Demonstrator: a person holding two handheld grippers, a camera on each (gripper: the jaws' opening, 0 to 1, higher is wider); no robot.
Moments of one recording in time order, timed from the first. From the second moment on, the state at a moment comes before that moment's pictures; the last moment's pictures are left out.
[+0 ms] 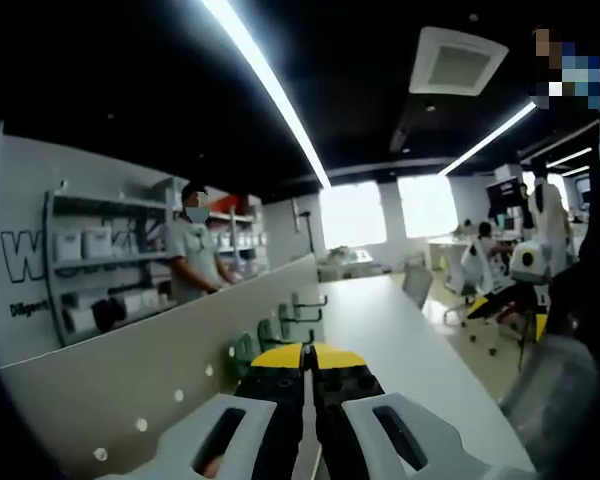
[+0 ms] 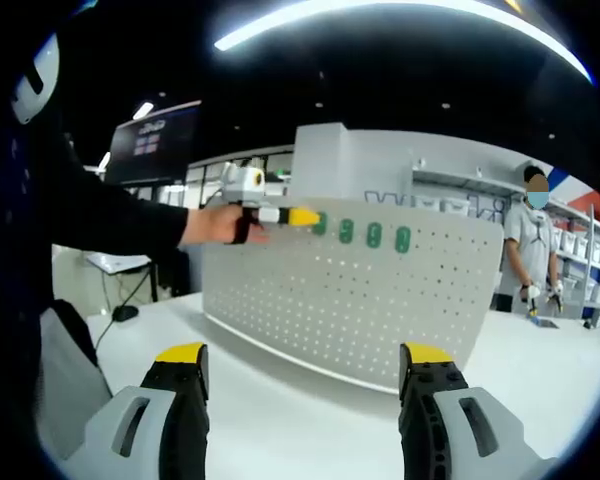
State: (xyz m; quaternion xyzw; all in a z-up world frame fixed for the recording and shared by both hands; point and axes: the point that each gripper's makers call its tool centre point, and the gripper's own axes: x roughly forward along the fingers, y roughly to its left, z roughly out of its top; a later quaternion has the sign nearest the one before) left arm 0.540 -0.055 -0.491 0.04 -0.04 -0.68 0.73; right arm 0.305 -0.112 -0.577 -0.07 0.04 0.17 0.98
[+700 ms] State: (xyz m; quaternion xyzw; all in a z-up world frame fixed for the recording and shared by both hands) left arm 0.546 -0.056 -0.498 0.05 -0.05 -0.68 0.73; right arm 0.305 -0.112 -0.573 -0.08 0.04 0.16 0.98
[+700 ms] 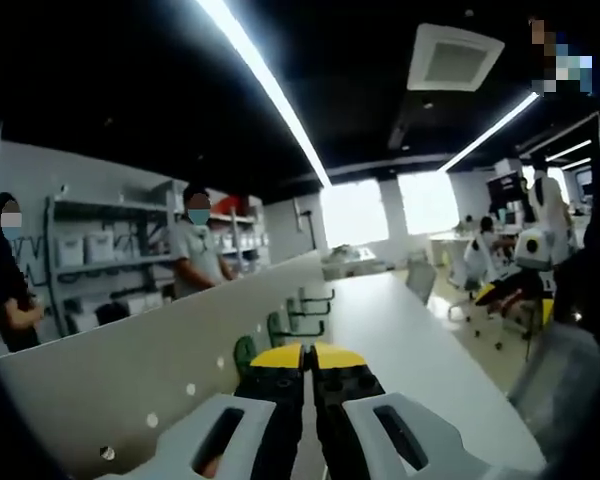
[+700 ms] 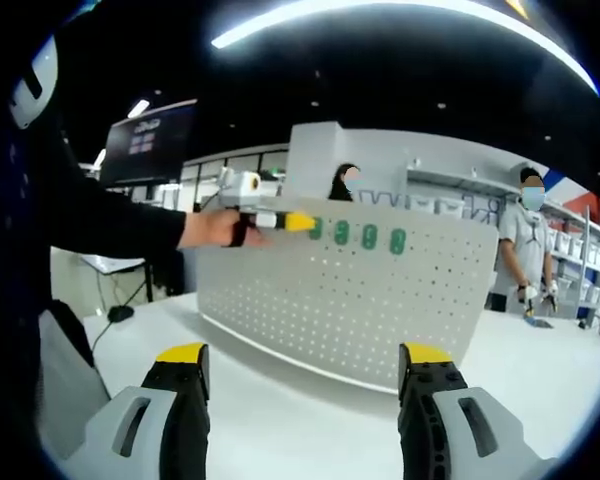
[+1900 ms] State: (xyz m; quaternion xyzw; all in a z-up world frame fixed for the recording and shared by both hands) left arm 0.482 -0.027 -0.491 0.07 -0.05 -0.63 0.77; right arm 0.307 -0.111 -0.567 -0.08 0.03 0.18 0.98
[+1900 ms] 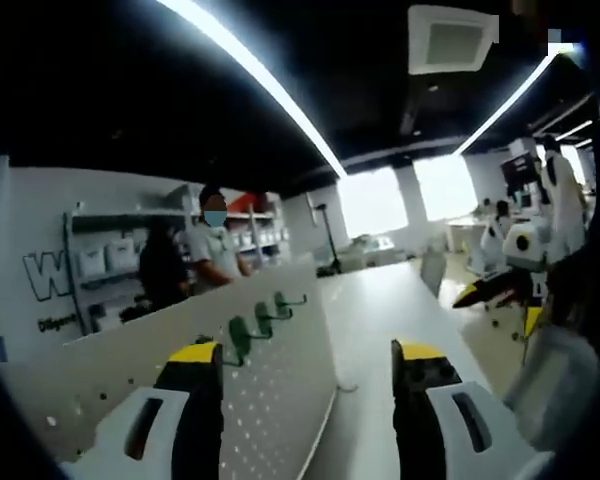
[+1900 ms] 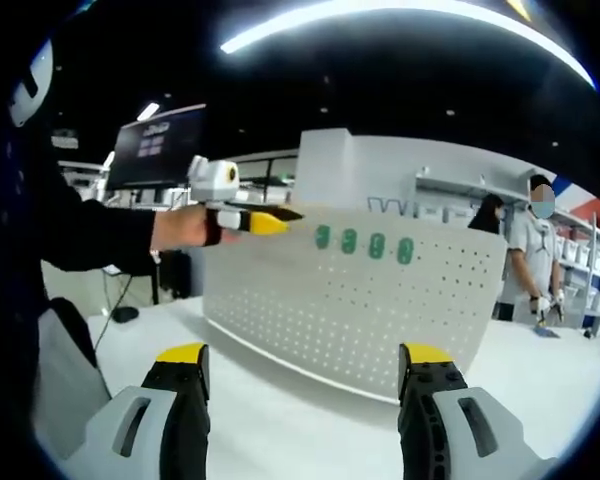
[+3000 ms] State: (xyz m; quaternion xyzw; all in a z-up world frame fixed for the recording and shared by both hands) left arm 0.377 0.068 -0.556 0.04 0.02 -0.56 0.83; right arm 0.335 -0.100 -0.555 -0.08 0.00 0.24 0.97
